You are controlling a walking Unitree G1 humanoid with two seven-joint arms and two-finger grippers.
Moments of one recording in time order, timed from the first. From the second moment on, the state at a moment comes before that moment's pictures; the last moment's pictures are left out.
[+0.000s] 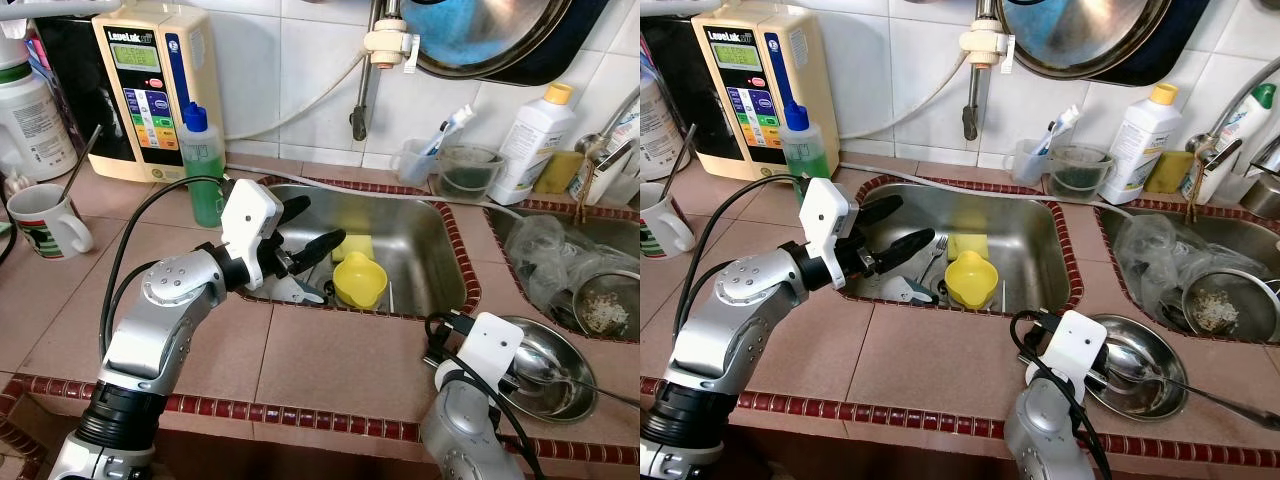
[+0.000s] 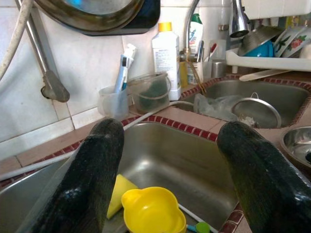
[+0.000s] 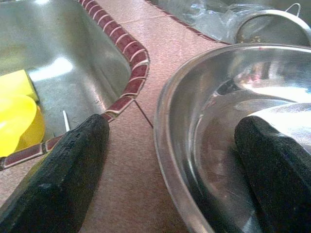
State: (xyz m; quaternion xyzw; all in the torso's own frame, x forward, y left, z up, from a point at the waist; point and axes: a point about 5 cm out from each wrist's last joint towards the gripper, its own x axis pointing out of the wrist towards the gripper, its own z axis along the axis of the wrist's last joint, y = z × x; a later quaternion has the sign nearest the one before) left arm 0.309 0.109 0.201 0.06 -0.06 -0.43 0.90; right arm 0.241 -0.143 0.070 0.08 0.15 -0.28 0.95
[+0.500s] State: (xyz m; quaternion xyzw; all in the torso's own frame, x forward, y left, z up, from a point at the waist) left arm 0.333 0.092 0.227 0.06 -0.09 -0.46 0.88; right arm 0.235 -0.145 0.062 0.07 0.14 -0.29 0.94
